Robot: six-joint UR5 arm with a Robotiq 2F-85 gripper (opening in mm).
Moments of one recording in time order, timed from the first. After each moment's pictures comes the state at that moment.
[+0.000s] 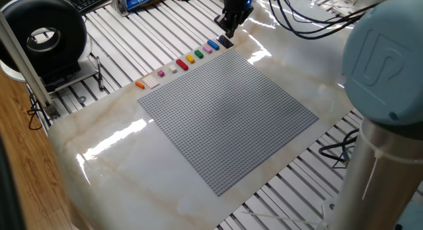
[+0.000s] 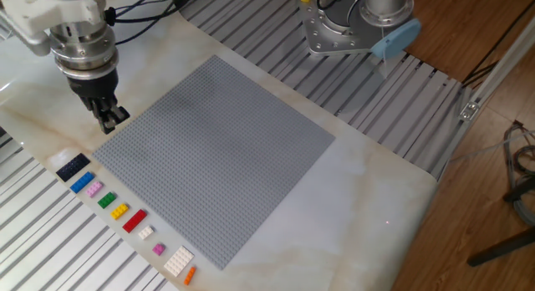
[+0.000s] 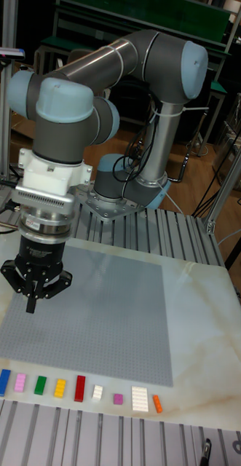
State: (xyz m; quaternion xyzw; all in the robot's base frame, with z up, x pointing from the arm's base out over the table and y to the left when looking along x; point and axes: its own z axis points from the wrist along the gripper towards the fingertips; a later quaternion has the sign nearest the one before) arm 0.660 -0.142 0.105 0.01 1.00 0.00 0.08
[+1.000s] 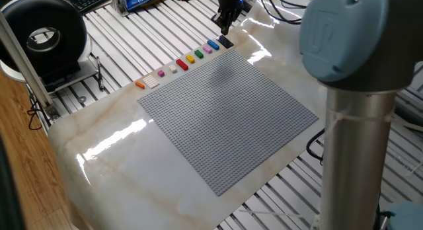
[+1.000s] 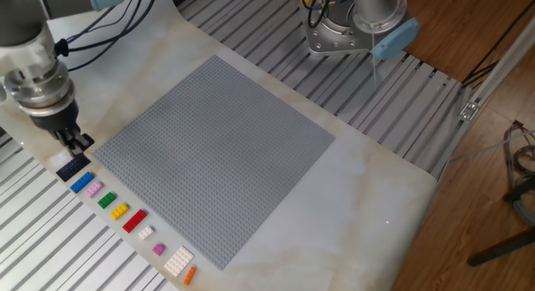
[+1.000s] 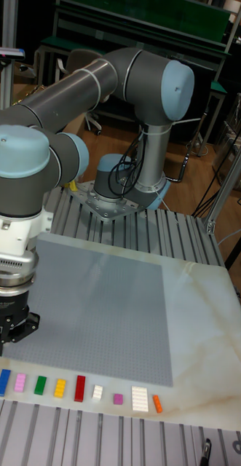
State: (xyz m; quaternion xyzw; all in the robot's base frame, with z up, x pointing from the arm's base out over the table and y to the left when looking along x) arm 0.717 -0.178 0.054 -0.02 1.00 0.00 0.06
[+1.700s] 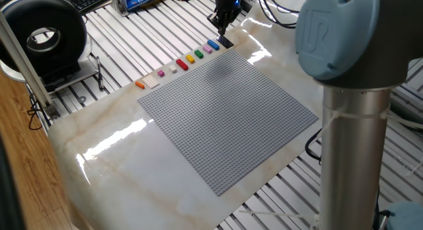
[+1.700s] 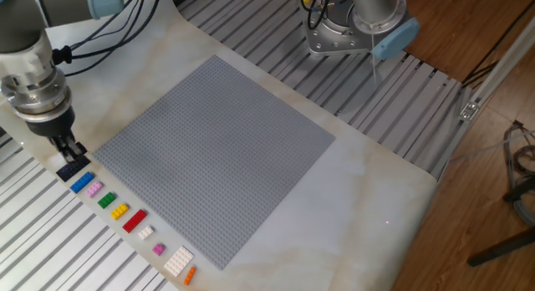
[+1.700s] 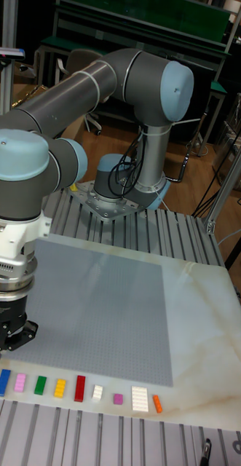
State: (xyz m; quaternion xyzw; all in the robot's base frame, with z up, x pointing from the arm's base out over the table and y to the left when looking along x) arm 0.732 -0.177 0.051 0.03 1.00 0.01 0.08
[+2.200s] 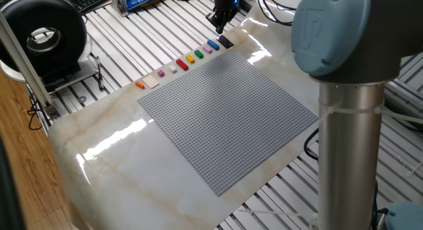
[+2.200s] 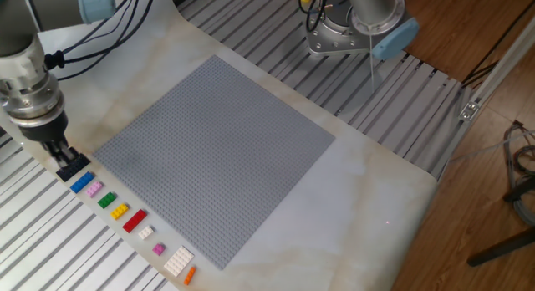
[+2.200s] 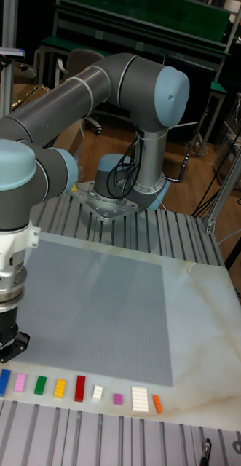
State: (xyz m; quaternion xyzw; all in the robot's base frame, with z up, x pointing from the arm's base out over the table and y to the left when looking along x) arm 0.755 -0.192 0.037 0.02 1.00 0.01 0.09
